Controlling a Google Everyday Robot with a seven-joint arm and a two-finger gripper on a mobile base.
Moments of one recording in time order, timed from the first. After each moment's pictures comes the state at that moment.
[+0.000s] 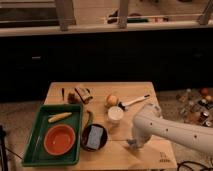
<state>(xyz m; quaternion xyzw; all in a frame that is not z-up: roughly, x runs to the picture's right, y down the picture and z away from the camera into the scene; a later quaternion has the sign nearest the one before) 0.174 0.280 0.759 -0.32 -0.09 -0.24 0.91</state>
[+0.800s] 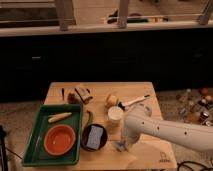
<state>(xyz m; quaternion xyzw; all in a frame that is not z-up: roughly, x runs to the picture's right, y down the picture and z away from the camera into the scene) 0.112 0.301 0.751 -0.33 -0.18 -0.30 0.88</state>
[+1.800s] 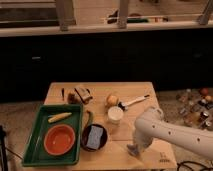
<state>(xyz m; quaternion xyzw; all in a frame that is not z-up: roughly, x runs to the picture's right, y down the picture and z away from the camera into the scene) 0.181 0.304 0.750 -0.35 -0.11 -0.26 0.89</state>
